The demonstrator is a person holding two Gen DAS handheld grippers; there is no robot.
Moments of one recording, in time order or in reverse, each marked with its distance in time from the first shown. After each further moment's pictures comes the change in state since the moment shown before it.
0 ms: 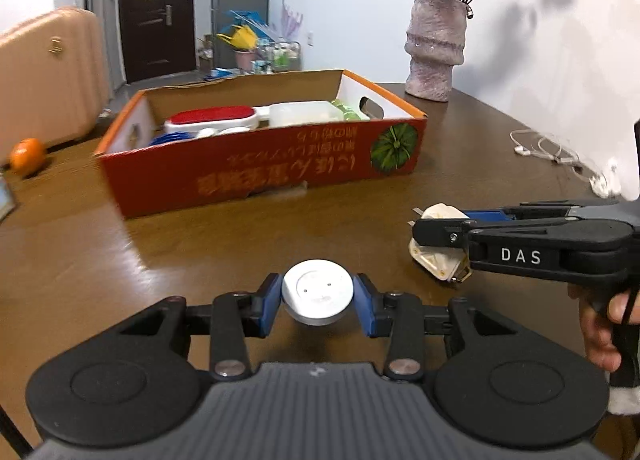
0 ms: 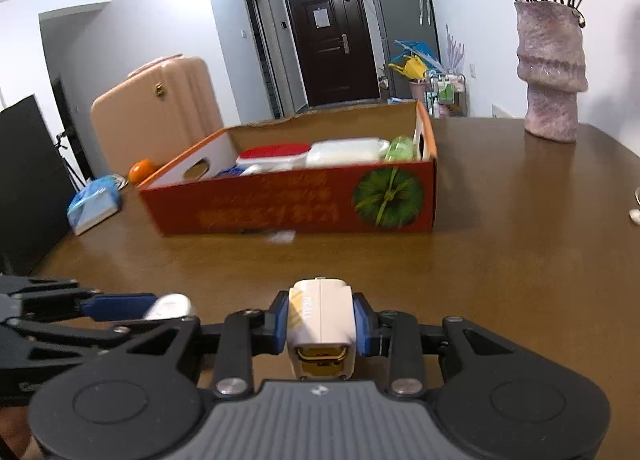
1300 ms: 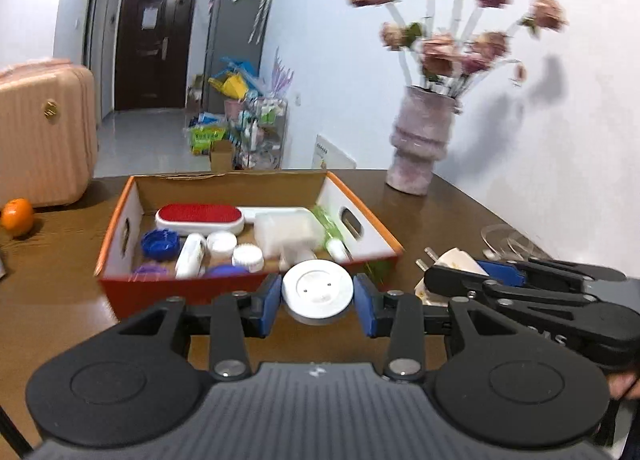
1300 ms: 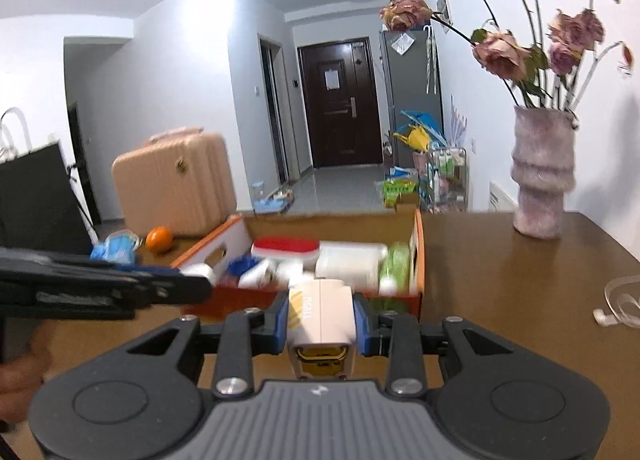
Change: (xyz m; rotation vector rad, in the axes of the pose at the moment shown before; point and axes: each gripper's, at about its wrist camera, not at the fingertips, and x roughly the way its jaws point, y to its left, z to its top) left arm -0.059 0.006 0.065 -0.054 -0.168 -0.077; right arm -0.047 0.006 0.071 -0.060 -0.207 -0.002
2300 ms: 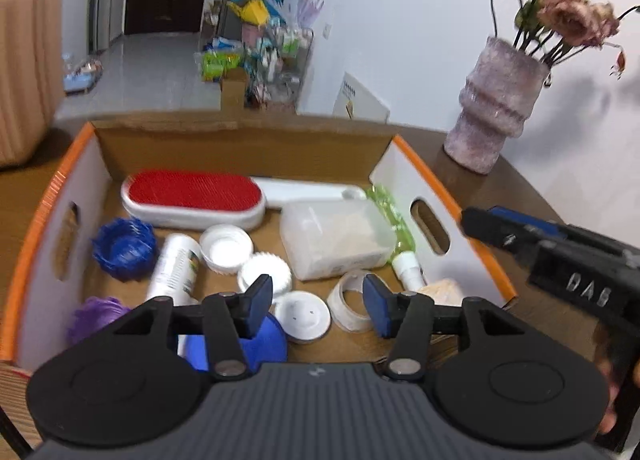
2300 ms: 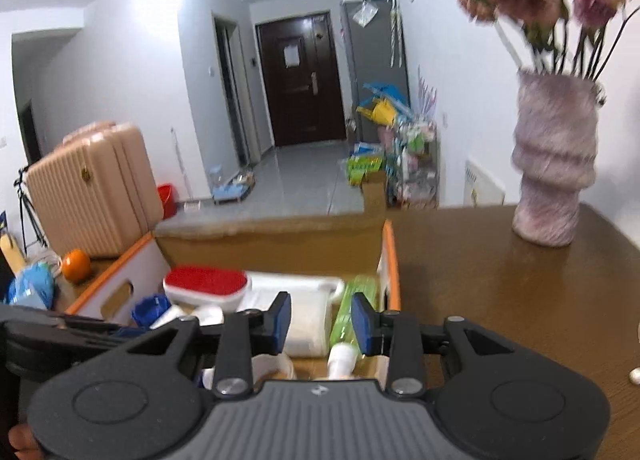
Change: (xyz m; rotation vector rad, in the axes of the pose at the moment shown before) left arm 0.190 0.067 0.046 -0.135 0.239 0.007; right arm 0.137 -0.049 0.044 0.050 0.068 -0.116
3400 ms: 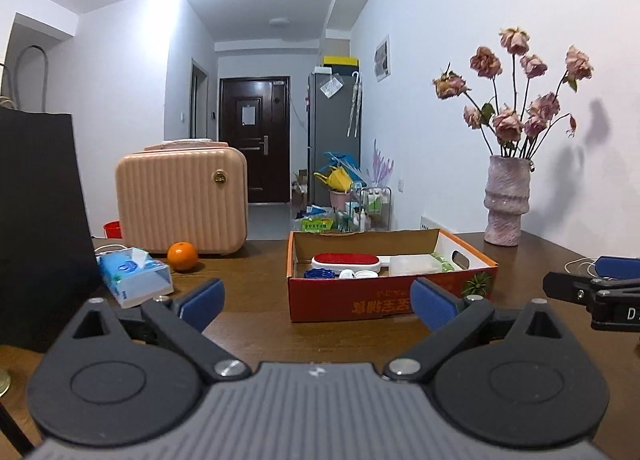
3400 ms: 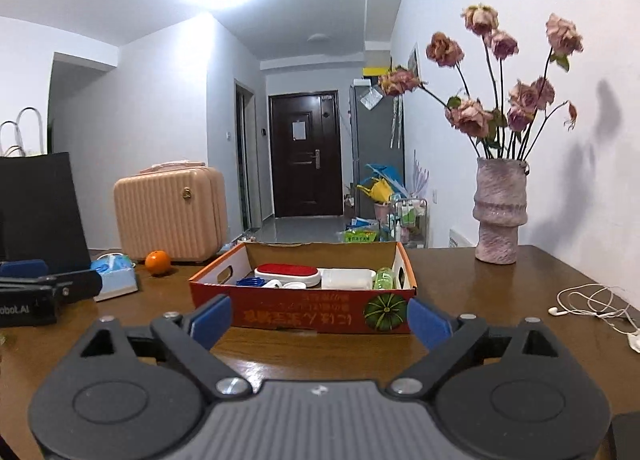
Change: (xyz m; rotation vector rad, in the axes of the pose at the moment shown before) left arm -0.279 -0.008 -0.202 0.104 -0.559 0.319; right arm -0.239 0.102 -0.131 -0.089 -0.249 -0.039
